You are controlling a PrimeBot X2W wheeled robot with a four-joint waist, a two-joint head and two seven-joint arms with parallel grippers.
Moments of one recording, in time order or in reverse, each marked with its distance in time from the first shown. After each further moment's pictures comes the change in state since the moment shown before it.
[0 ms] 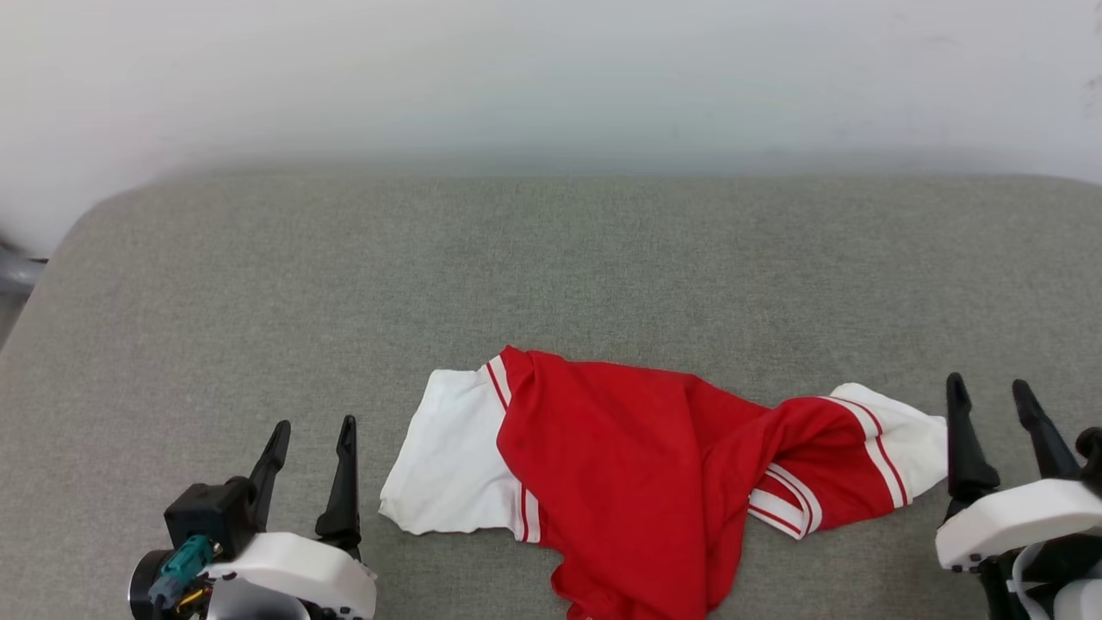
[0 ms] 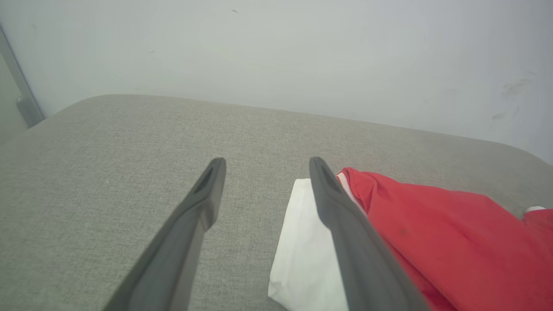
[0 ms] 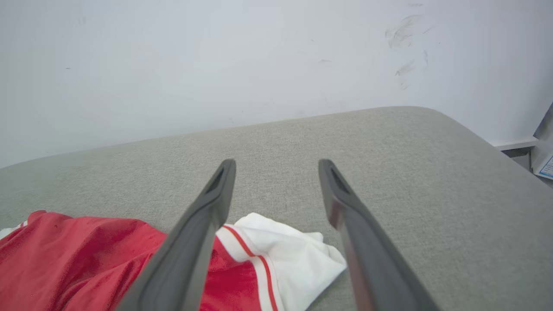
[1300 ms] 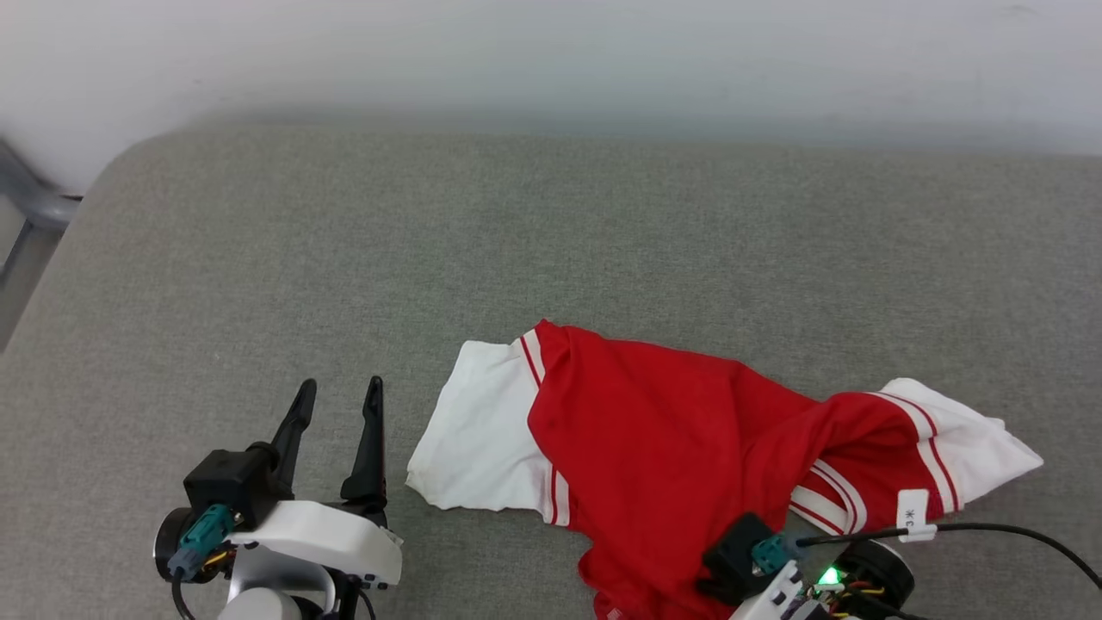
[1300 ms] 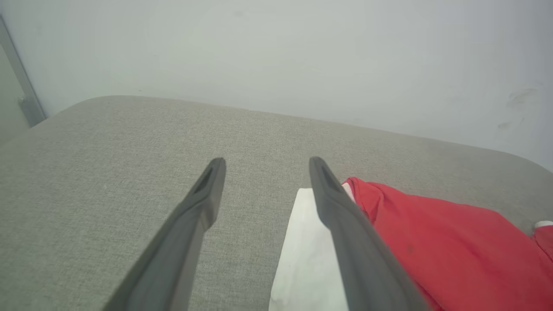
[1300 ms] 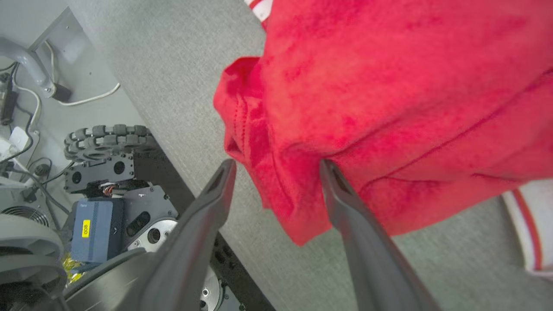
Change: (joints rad) left arm -0.054 -0.014 -0.032 -0.025 0.007 0.010 -0.004; right arm 0.050 -0.274 0.810 -0.309 0.192 0.000 0.714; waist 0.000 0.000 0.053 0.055
